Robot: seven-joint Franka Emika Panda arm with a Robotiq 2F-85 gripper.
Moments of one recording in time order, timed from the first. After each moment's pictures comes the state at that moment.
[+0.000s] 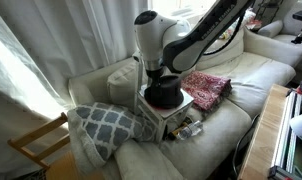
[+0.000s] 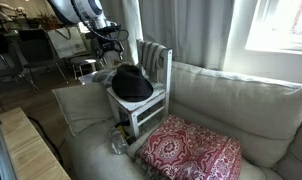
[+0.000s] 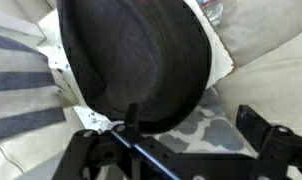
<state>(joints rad) 0.25 0.54 0.17 -1.91 -0.47 2.40 -0.05</state>
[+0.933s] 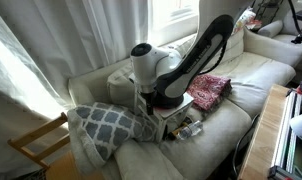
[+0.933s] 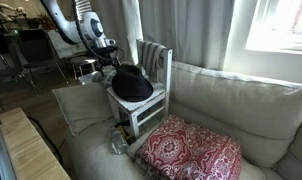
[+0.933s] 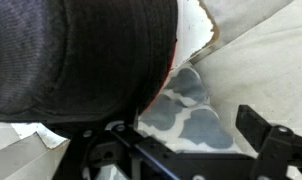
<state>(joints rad) 0.35 0.76 0.12 -1.80 -0.42 2.53 0.00</state>
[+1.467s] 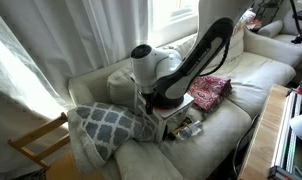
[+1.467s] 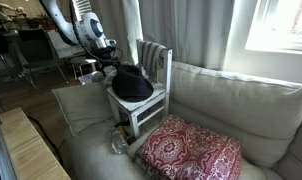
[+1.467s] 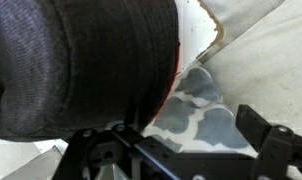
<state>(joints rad) 0.40 0.76 0.07 -1.80 -0.42 2.54 0.13</state>
